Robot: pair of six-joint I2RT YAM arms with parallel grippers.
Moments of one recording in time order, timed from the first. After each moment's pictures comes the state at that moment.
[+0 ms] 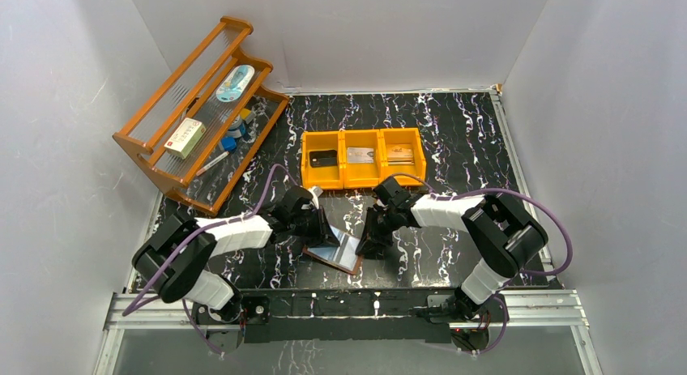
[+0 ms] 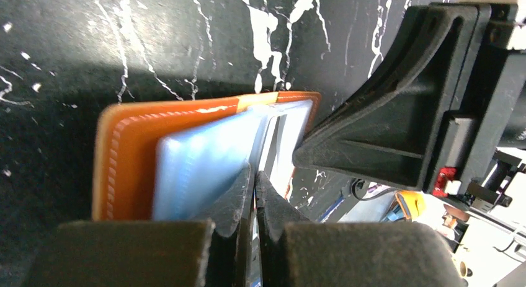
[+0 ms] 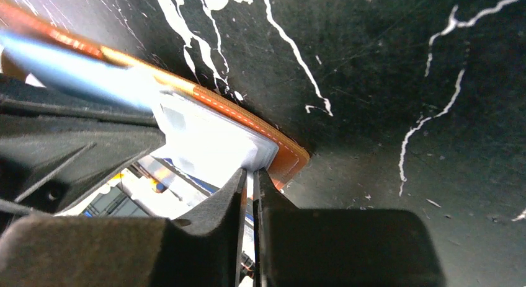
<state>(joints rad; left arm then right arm) -0.73 1.47 0.54 0.08 0.39 -0.94 0.73 1.62 0.72 -0.26 -0.53 0.94</state>
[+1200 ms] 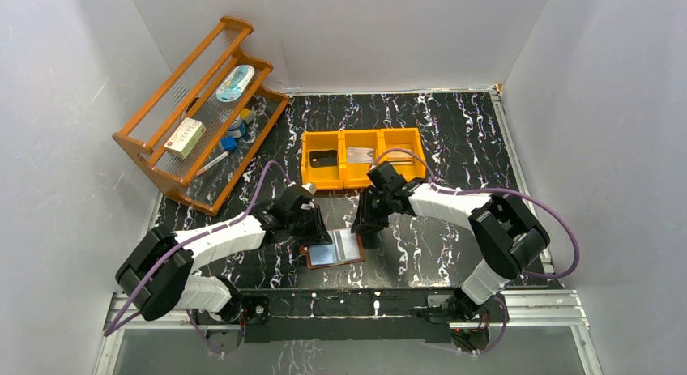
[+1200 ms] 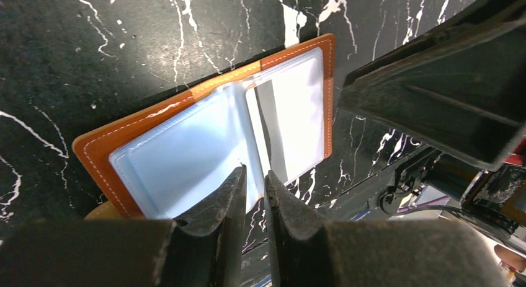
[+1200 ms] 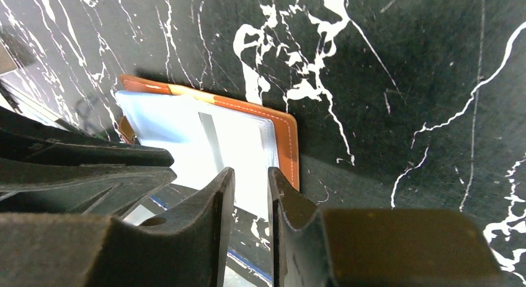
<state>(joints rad) -0.77 1.32 0.61 -0.21 0.20 -0.89 0.73 1.60 0.86 -0.32 -0.35 0.81</state>
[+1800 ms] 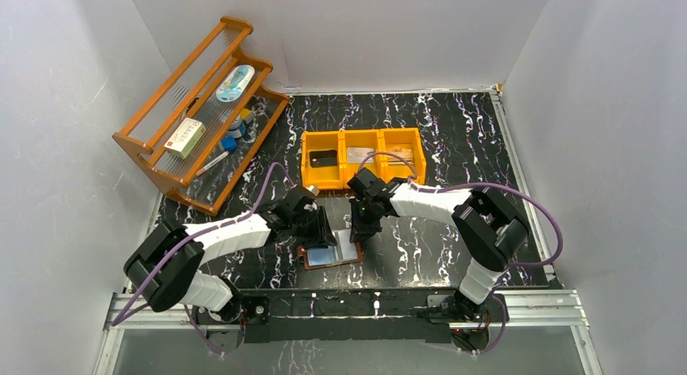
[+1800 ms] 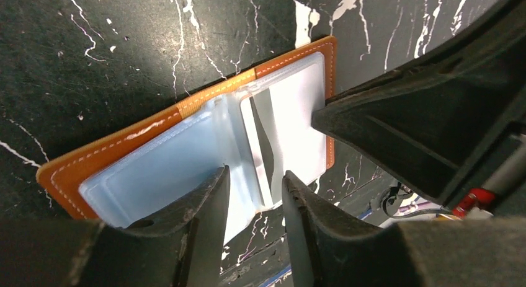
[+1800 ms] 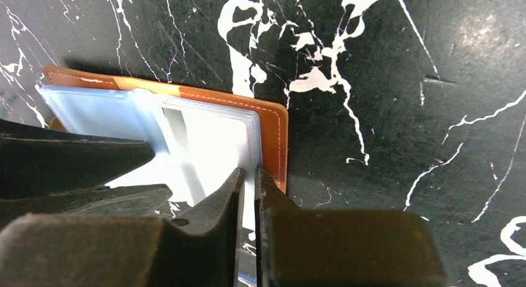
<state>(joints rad) -0.77 1.37 0.60 -0.18 0.22 -0.89 0.85 1.71 0.99 -0.48 -0.21 0.76</state>
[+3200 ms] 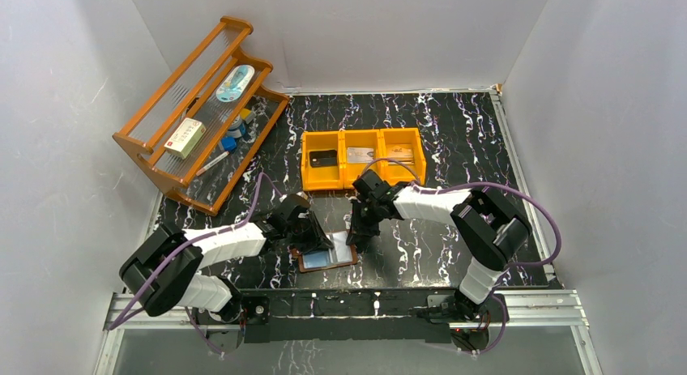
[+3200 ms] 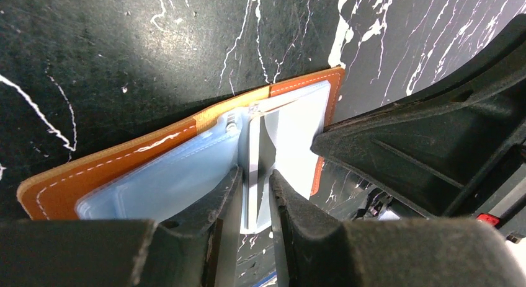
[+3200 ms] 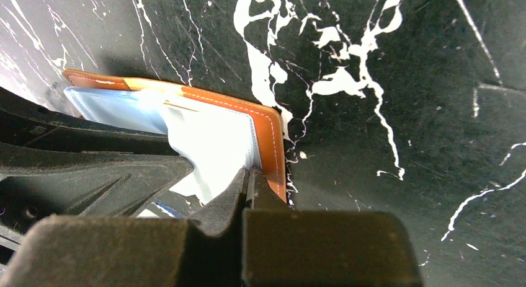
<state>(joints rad) -0.77 1.35 0.49 -0.06 0.17 -1.12 0.83 1.71 0.92 -0.35 -0.33 0.86</state>
